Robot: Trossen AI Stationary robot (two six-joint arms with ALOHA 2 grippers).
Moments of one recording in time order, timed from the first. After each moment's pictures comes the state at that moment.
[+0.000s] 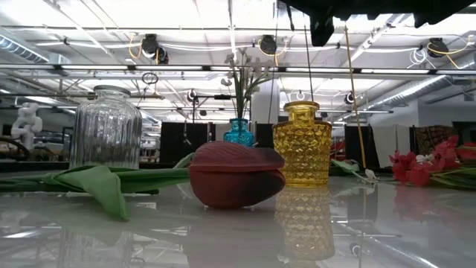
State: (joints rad) left arm -0.24 1.52 1.25 0.14 -0.35 0.09; right arm 0.19 1.25 0.63 0.62 0.15 0.13
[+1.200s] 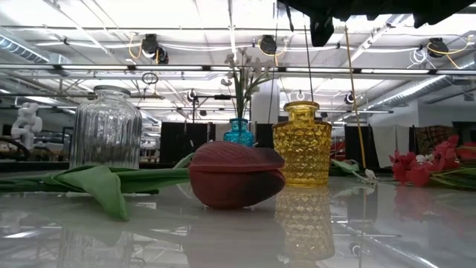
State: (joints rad) left arm -0.24 1.49 1.25 0.22 -0.35 0.07; right arm 0.19 1.25 0.63 0.62 0.16 0.12
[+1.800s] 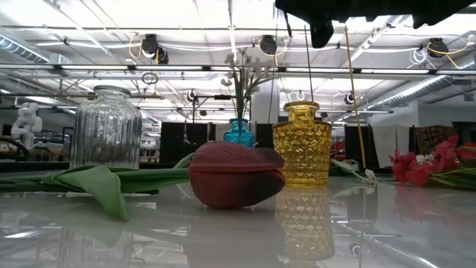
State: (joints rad) left arm -0.19 1.46 1.25 0.17 -0.31 0.18; right arm 0.19 1.25 0.63 0.62 0.18 0.12
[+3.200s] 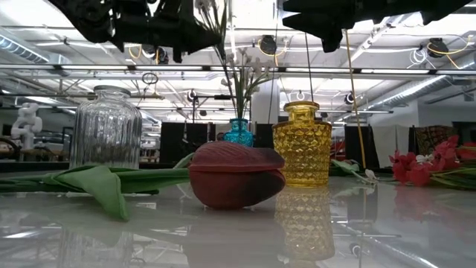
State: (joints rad) left arm 0.43 1.26 0.69 0.69 0.09 -0.02; right arm 0.18 1.18 0.63 0.47 0.29 0.12
